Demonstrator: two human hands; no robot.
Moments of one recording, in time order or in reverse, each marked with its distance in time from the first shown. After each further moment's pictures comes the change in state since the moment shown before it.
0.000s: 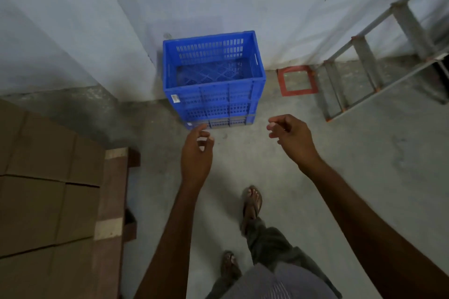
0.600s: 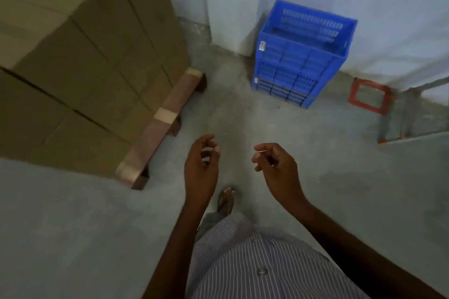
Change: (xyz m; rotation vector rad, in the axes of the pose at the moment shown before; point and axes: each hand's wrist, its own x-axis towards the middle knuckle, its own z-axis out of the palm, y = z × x) left_hand -0.463 0.008 -0.098 -0.064 0.513 -0.171; right_hand -0.391 0.075 -0.019 -0.062 -0.545 -0.298
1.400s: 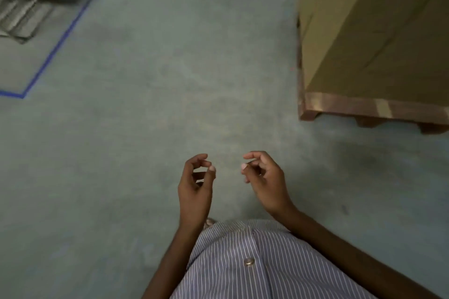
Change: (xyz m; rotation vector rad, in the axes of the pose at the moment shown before) left_hand -0.645 -0.144 -0.280 -0.237 1.254 -0.455; right_hand -0.556 0.034 0.224 -0.197 -1.273 -0.342
